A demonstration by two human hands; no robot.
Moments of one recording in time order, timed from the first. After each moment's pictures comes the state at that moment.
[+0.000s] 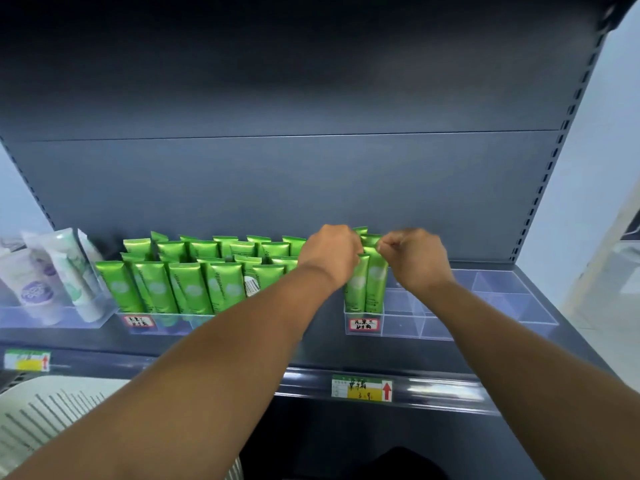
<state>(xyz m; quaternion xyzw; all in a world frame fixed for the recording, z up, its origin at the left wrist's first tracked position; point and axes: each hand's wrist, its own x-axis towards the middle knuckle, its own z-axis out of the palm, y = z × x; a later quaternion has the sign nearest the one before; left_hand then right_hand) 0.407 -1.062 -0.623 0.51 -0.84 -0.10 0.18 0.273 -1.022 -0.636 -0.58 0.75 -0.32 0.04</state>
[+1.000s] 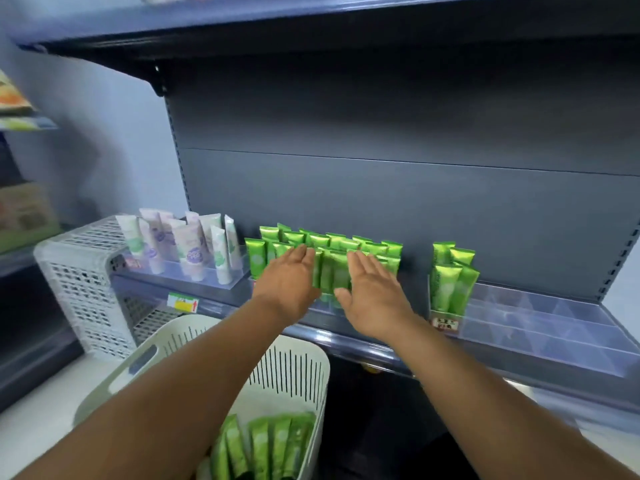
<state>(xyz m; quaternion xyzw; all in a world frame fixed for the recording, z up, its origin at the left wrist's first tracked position) 0.619 -0.979 -0.625 0.60 -0.79 0.05 0.11 0.472 -0.956 -0.633 -0.75 0.64 -0.14 0.04</state>
